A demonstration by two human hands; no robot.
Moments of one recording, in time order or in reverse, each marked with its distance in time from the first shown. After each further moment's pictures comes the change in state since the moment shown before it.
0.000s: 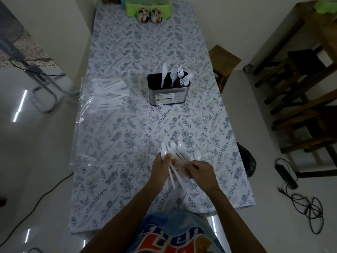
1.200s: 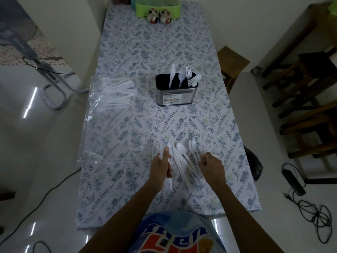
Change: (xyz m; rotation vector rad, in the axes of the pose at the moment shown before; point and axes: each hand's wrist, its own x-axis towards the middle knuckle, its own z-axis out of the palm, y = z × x) left_hand -0.001 0.009 -0.015 0.065 0.127 -0.018; right_hand 0.035 0.026 -0.003 -0.396 0.149 0.017
